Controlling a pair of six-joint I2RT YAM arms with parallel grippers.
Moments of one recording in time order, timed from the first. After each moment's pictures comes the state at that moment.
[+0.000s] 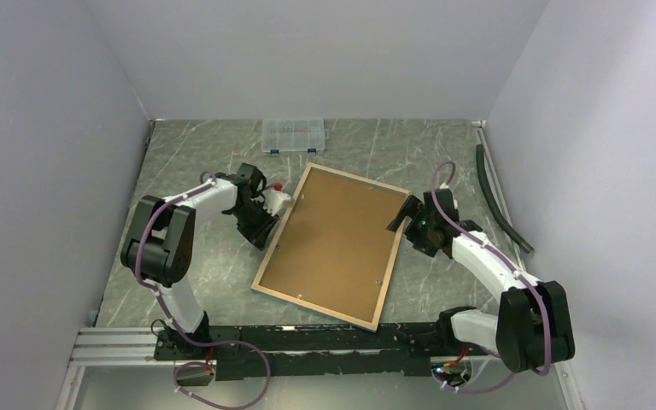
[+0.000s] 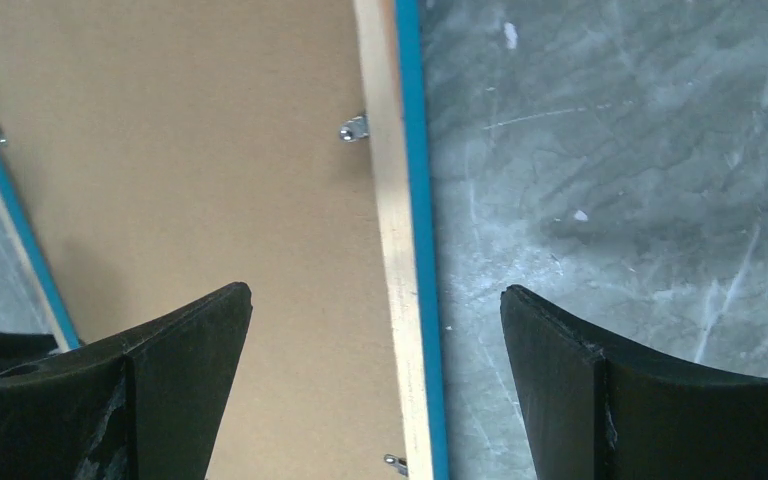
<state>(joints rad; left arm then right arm) -0.30 1.78 1.11 -0.77 0.34 0.47 0.21 1.18 0.62 -0.35 -0.05 0.78</state>
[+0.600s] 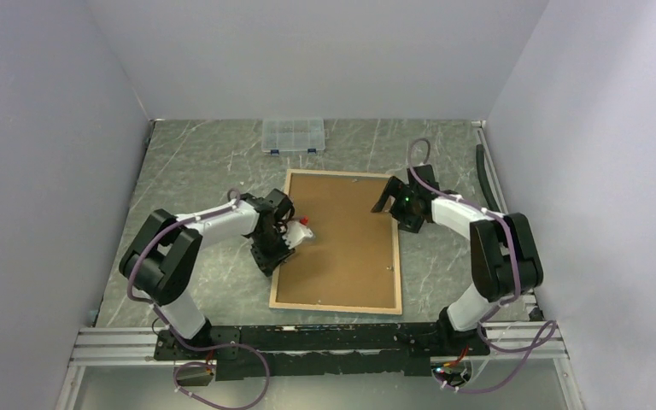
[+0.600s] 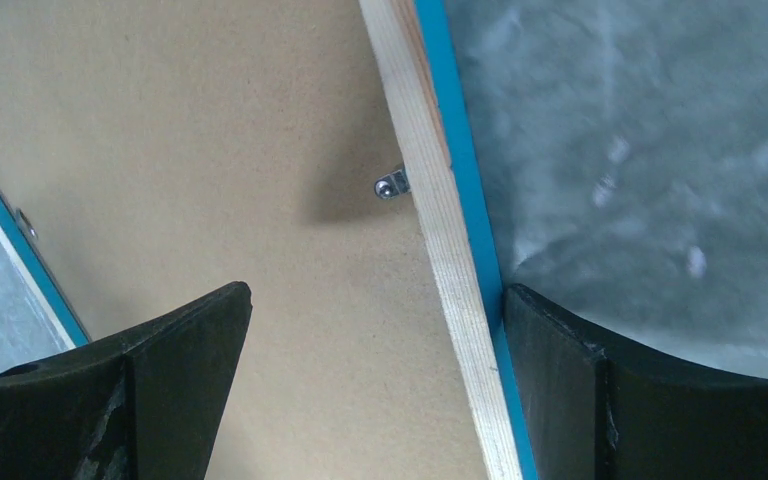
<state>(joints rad) -0.59 1.67 0.97 -0.80 0.24 0.47 0.21 1.59 0.83 -0.22 -0.16 0.73</state>
